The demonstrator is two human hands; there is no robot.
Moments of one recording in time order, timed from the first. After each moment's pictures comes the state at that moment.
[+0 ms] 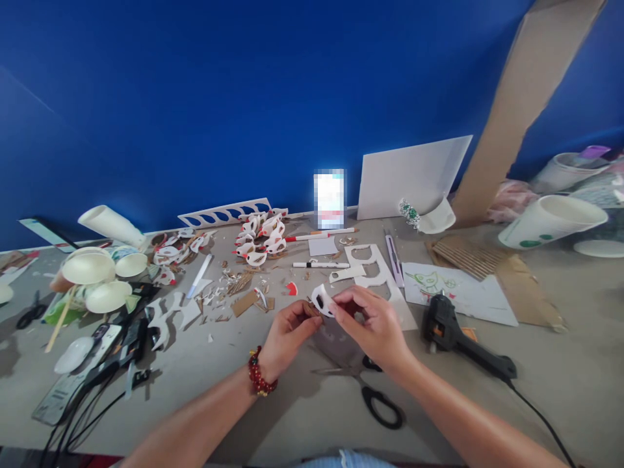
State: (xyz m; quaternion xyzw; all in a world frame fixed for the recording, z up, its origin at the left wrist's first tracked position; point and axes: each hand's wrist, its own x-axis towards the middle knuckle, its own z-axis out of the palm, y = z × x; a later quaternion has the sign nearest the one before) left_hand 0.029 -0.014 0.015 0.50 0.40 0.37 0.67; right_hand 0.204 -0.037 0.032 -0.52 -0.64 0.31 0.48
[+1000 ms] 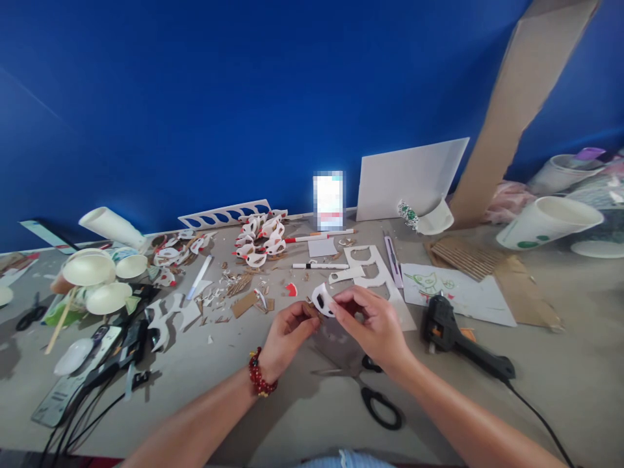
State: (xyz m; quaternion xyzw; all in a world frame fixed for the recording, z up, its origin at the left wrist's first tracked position) left_hand 0.028 -0.015 0.019 0.51 0.40 0.37 0.67; right_hand 0.205 -0.037 0.032 -0.53 -0.64 0.31 0.47
